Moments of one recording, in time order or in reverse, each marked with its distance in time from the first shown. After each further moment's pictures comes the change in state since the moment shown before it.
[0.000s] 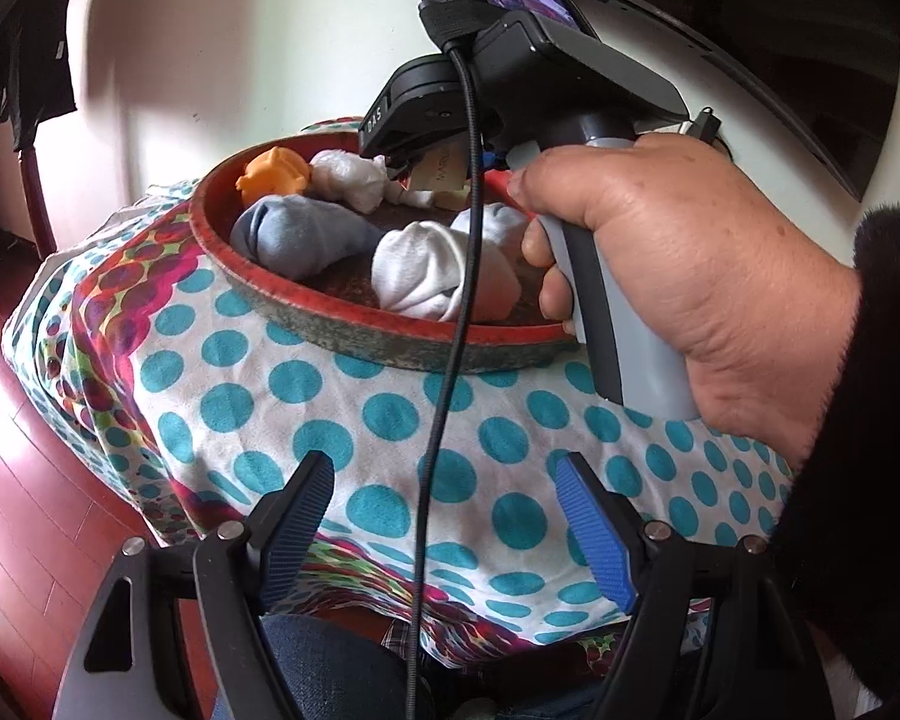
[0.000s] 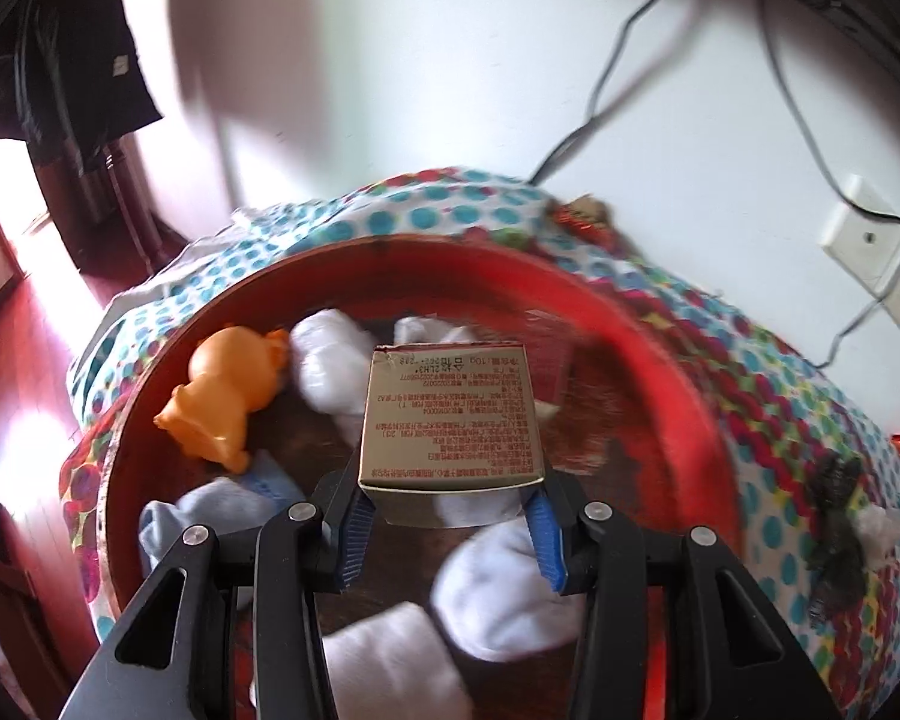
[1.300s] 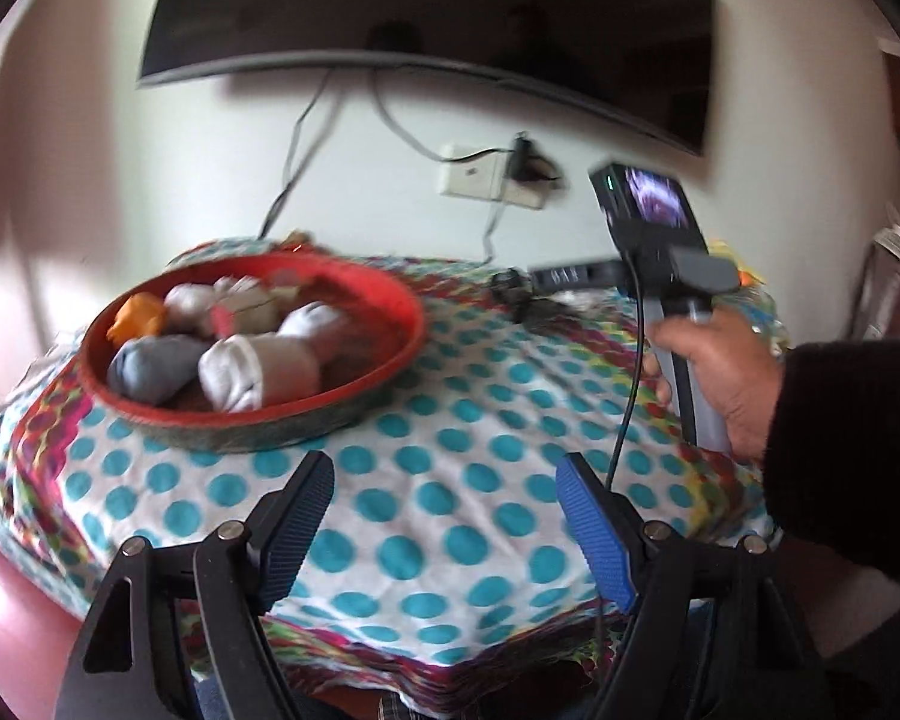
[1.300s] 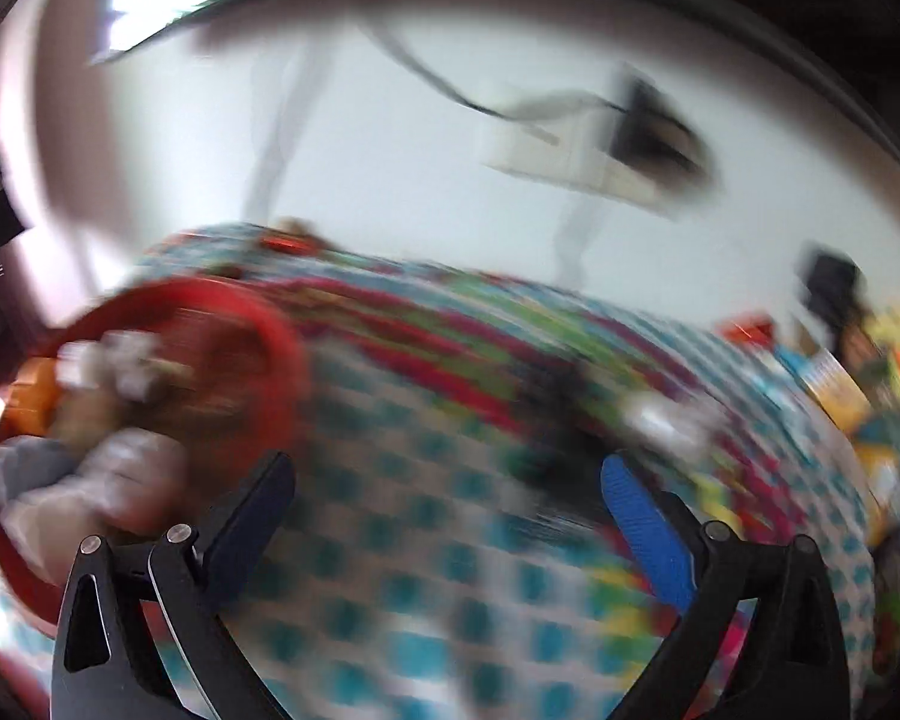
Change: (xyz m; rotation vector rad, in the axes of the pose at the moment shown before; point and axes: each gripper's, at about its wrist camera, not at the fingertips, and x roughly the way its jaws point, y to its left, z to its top) left arm -0.047 -0.080 -0.028 0.312 -0.219 -0.206; right arm -0.089 -0.241 -0.120 0.338 -0.100 -0.348
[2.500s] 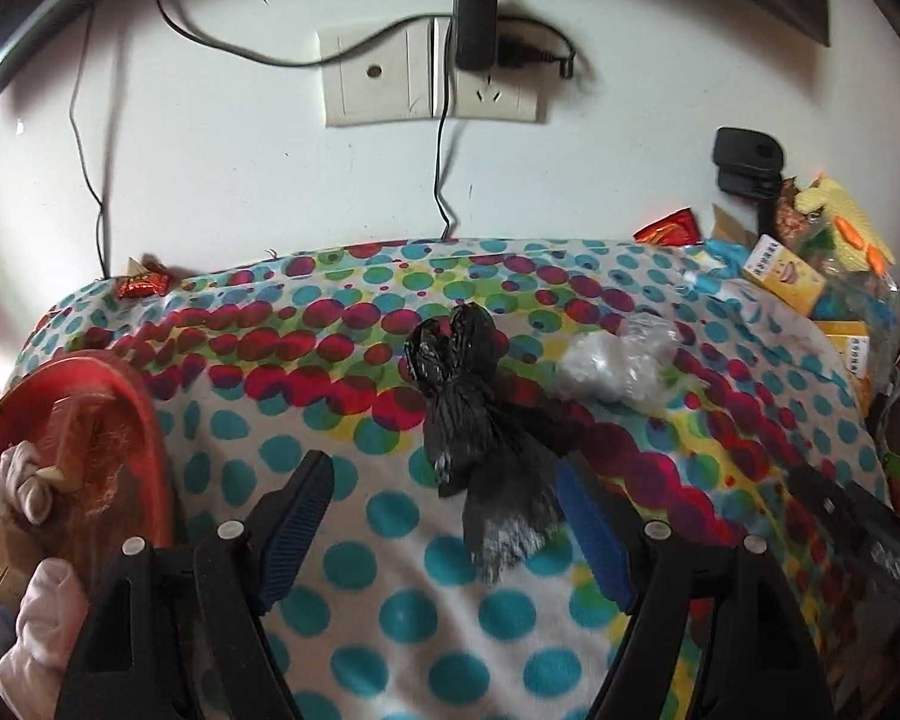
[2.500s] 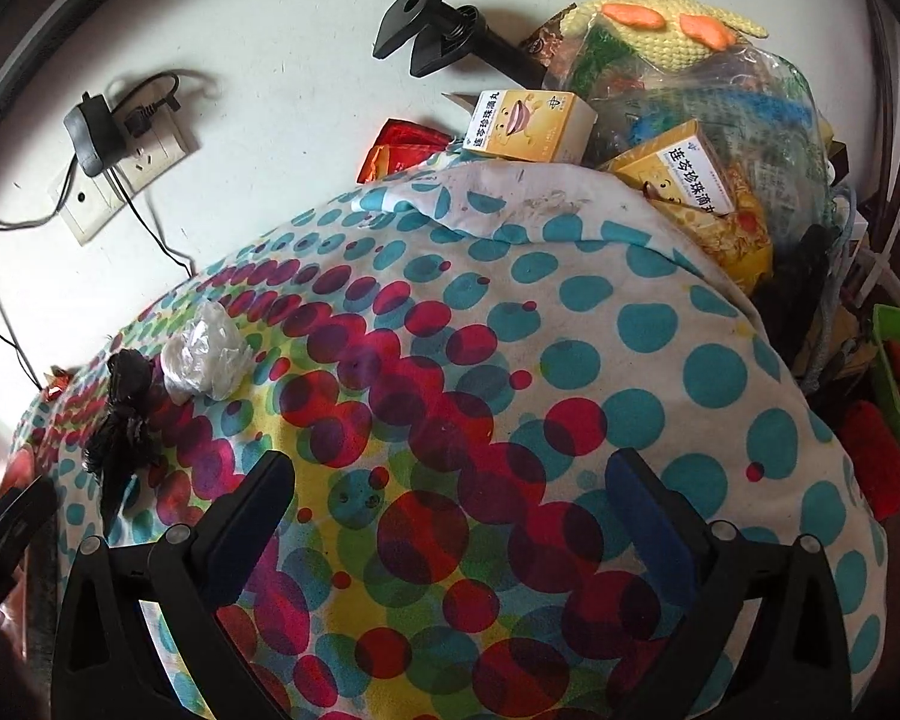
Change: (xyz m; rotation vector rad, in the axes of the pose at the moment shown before) left arm 0.315 -0.100 0.151 0.063 0.299 0.140; right arm 0.033 -0.214 -0.078 0.555 0.090 -0.039
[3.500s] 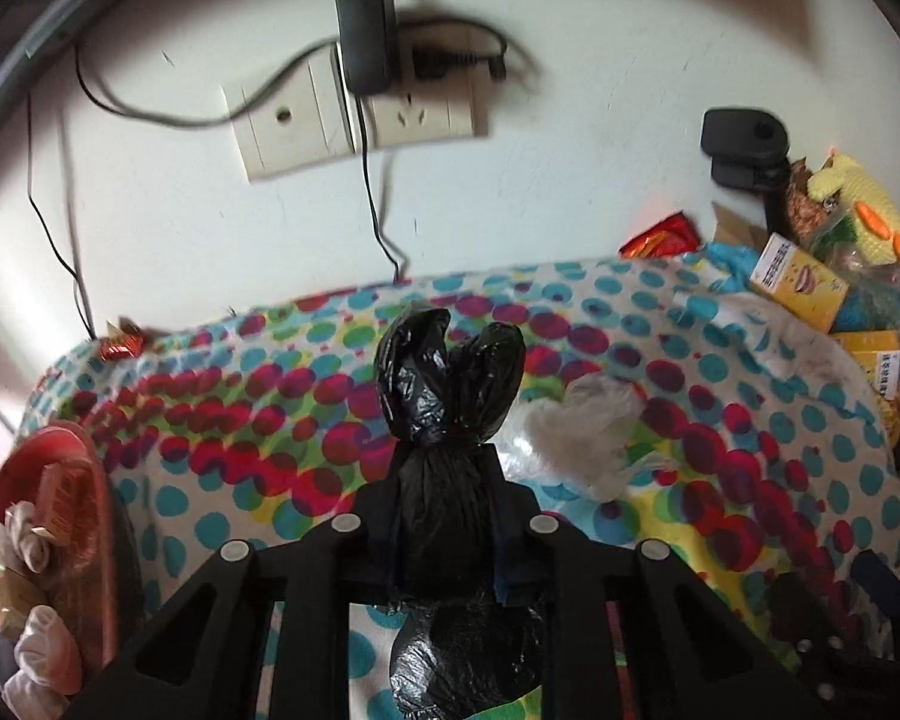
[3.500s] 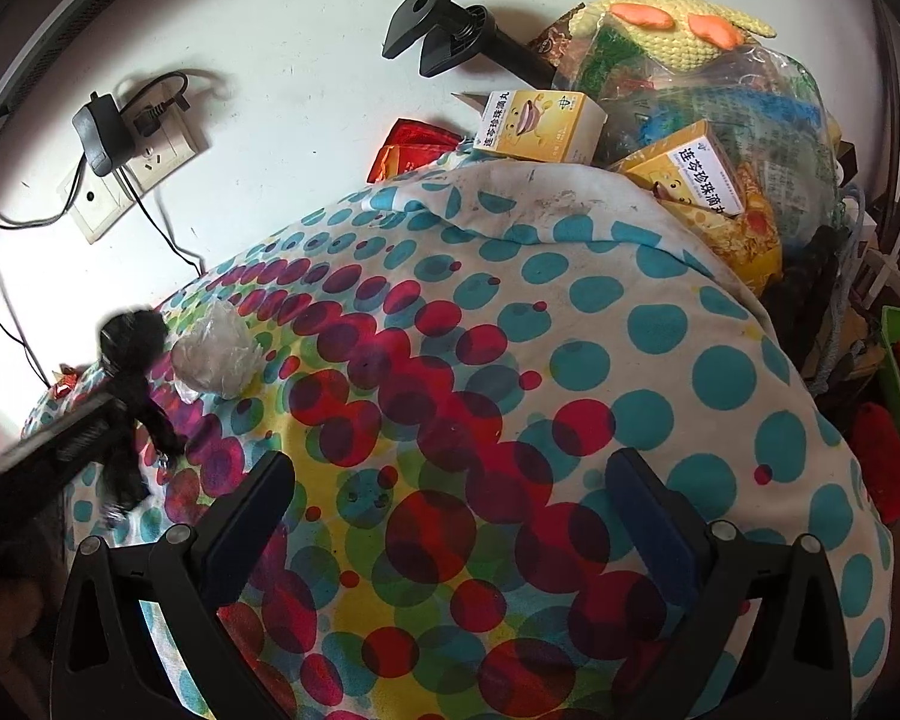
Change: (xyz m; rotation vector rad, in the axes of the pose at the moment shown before) left arm 0.015 -0.062 0.033 0.065 -0.044 0.087; right arm 0.000 0.001 0.000 -0.008 0.001 0.017
